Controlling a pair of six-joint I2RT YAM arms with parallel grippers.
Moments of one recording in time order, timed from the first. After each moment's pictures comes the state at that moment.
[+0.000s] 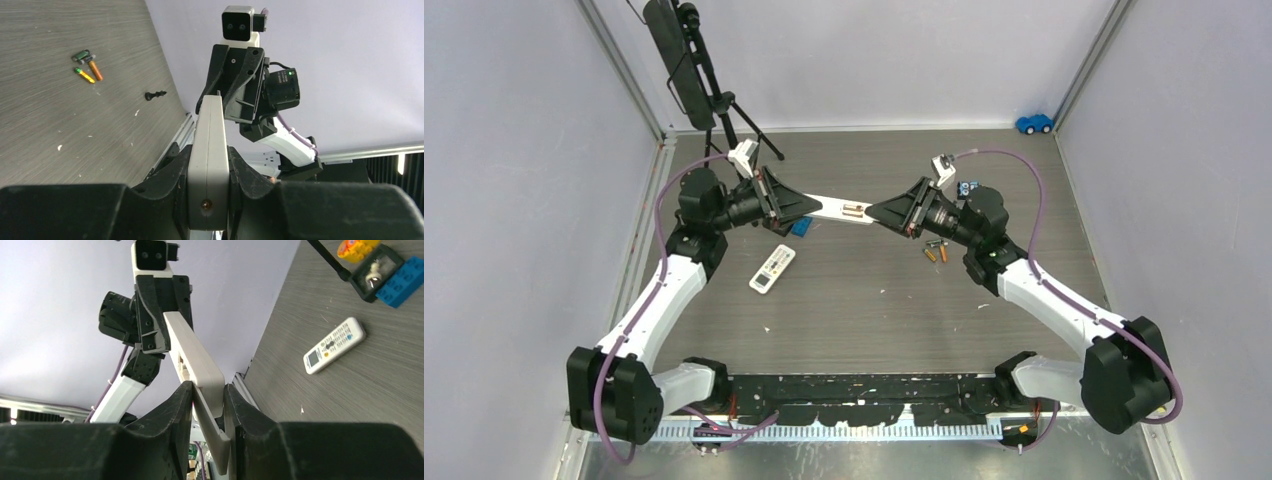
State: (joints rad) left arm -0.22 1.14 0.88 0.23 0.92 -1.18; right arm 0.47 1.19 0.74 0.51 -0.60 1.21
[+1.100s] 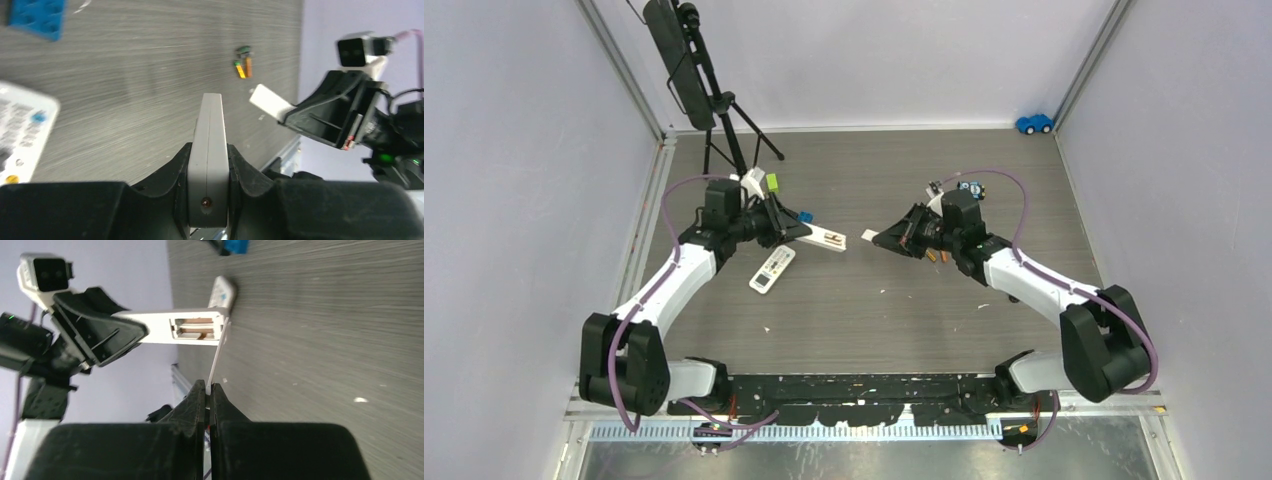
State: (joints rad) left arm -0.22 1.28 0.85 -0.13 0.62 -0.75; right arm 0.44 1.35 0.74 0.16 -0.53 1.10
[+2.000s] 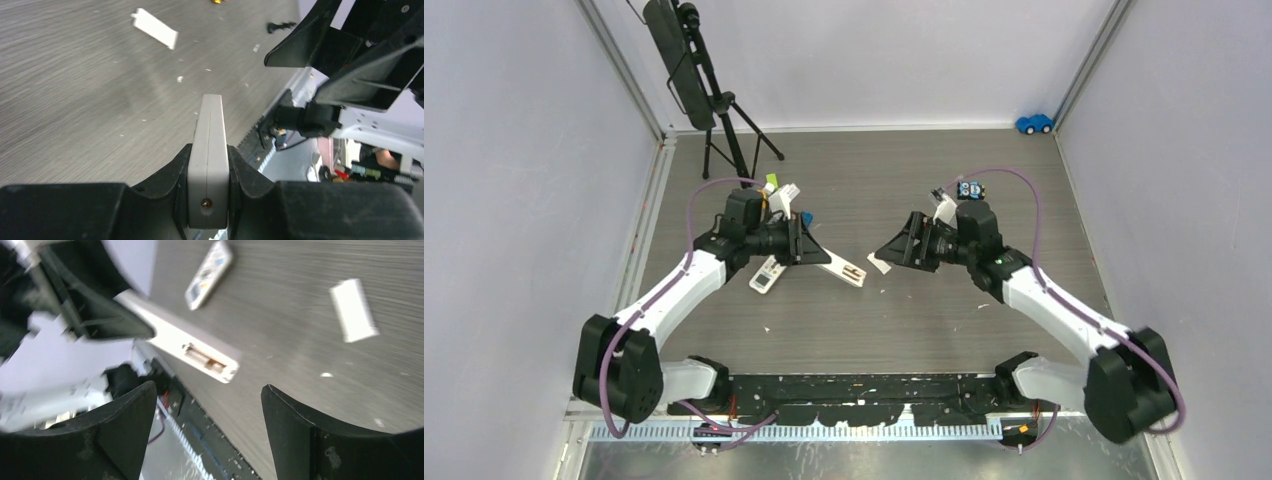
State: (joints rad) left arm -0.36 1.27 0.83 -0.25 0.68 -0.54; right arm 0.43 1.20 0.70 -0.03 -0.53 0.78
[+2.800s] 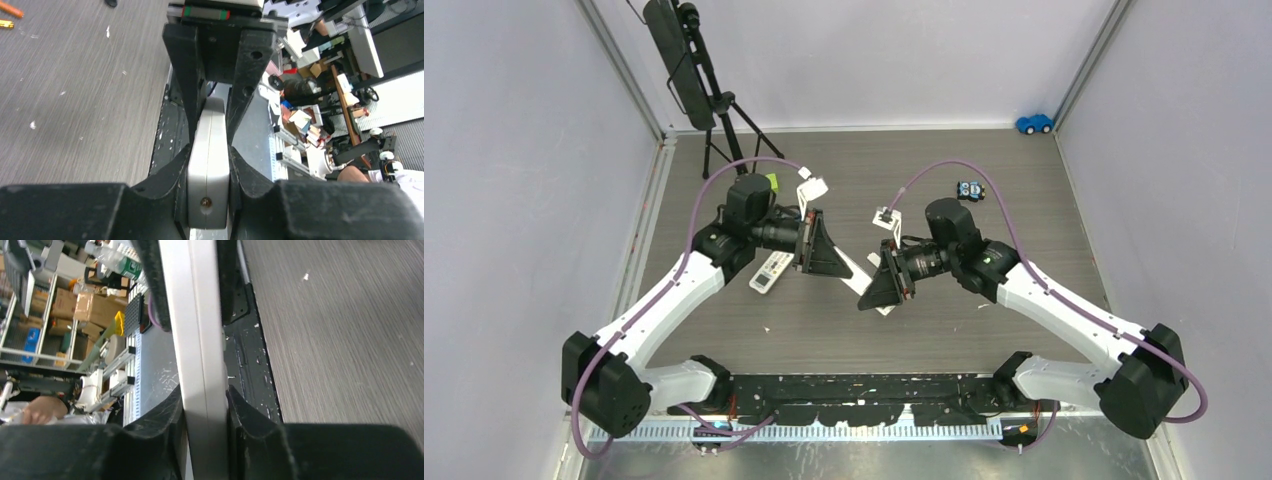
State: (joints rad) left arm -0.51 1.20 1.00 -0.22 1.13 -0.43; right arm 0.69 1.15 0.88 -0.25 -0.90 0.39
